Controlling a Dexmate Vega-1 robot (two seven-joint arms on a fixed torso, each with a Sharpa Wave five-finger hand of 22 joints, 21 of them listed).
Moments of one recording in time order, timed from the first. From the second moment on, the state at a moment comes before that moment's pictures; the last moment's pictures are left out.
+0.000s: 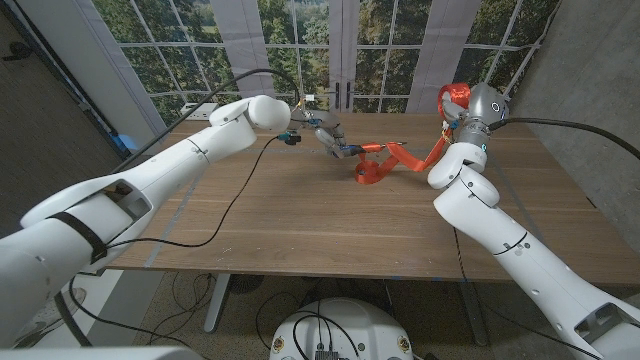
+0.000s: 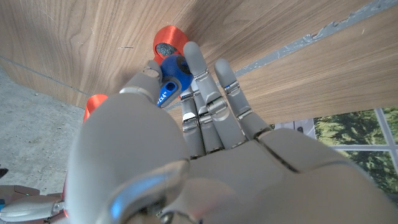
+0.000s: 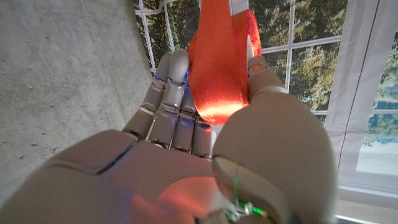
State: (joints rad) left arm 0.23 0.61 0.86 -1.50 0.25 0.06 -0.58; left_hand 1.03 0.05 0.49 -0.12 0.17 0.86 0.09 0.21 0.45 0.89 0.03 0.33 0.75 1.16 -0.18 0.27 0.77 0.45 -0.02 1.26 0.18; right arm -0.85 -0.57 -0.50 -2.15 -0.36 -1.11 -0.64; right_hand 1.00 0.00 0.35 -0.13 0.17 0.94 0.14 0.49 0.28 0.94 0.10 0.79 0.41 0.90 -0.04 1.12 0.90 0.46 0.04 1.05 0.18
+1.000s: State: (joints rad) left arm 0.29 0.64 0.91 -1.64 0.48 0.22 -0.44; left_hand 1.04 0.04 0.49 -0.12 0.17 0.87 0.08 0.19 0.43 0.91 0.01 0.28 0.70 1.17 -0.19 0.25 0.71 0.45 -0.05 1.26 0.17; right arm -0.66 -0.65 -0.60 -2.07 -0.50 -1.39 0.02; right_hand 0.99 0.02 0.35 -0.14 0.17 0.94 0.14 0.49 0.28 0.94 0.09 0.80 0.41 0.90 -0.04 1.12 0.87 0.45 0.05 1.05 0.18
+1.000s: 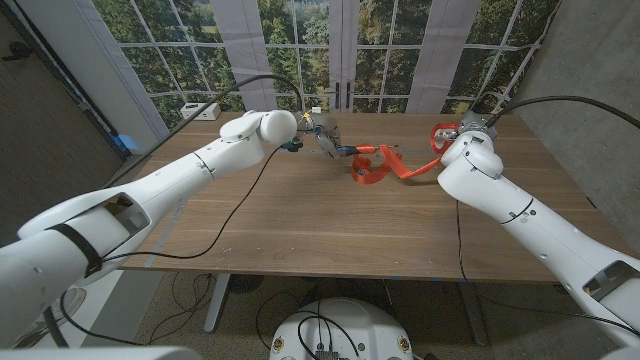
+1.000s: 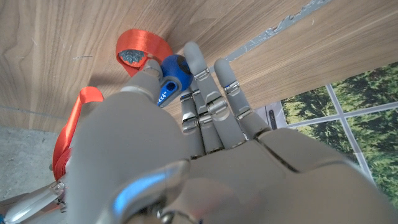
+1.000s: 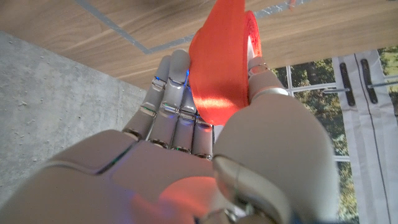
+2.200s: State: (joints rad) left arm 0.32 0.64 0.97 -1.72 0.81 0.26 -0.54; left_hand 1.09 -0.01 0.46 -0.14 0.17 0.92 0.00 0.19 0.39 0.95 -0.06 0.20 0.59 1.17 -0.19 0.21 0.65 0.40 -0.04 1.23 0.17; right arm -0.42 -0.69 -0.84 -1.81 -0.79 -1.39 0.90; right_hand 0.98 0.03 0.32 -0.14 0.17 0.94 0.14 0.49 0.28 0.91 0.06 0.80 0.41 0.90 -0.04 1.12 0.84 0.45 0.05 1.06 0.18
